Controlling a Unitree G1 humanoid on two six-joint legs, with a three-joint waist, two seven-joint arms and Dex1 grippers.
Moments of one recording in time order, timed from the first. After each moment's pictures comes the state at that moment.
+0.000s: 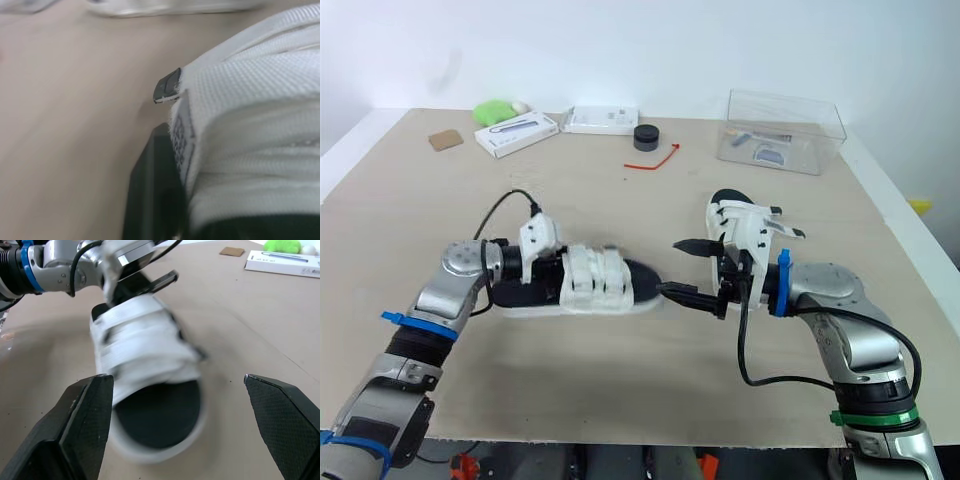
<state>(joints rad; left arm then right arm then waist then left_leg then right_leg) -0.64 0.45 -0.12 0.33 -0.10 0.12 -0.95 -0.35 -0.69 -0.06 -0.25 0.53 0.51 1.06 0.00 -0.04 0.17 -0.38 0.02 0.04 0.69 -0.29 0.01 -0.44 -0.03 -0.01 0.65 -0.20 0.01</state>
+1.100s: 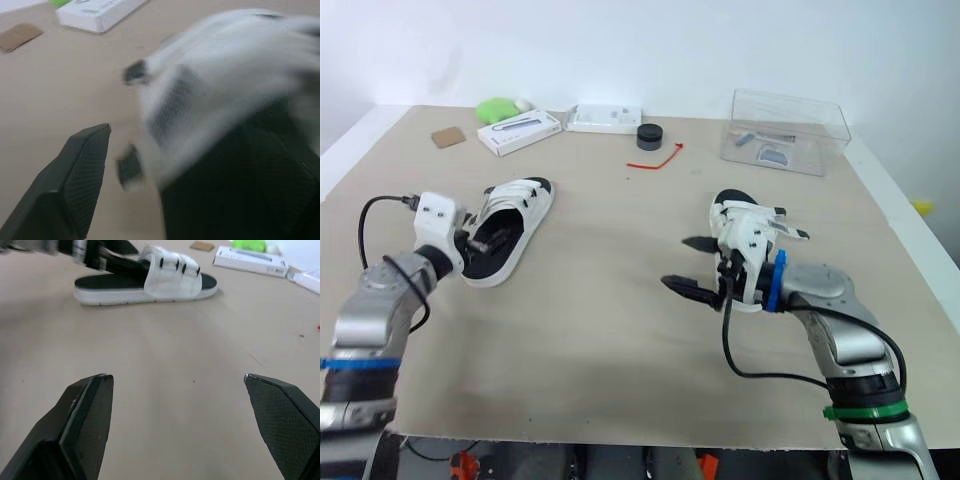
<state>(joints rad) -0.40 0.53 0.19 -0.04 -0.21 0.56 -0.44 -0.36 -0.69 -0.02 -0.15 0.44 0.41 1.00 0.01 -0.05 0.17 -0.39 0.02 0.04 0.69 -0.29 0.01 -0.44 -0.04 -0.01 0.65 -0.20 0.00</state>
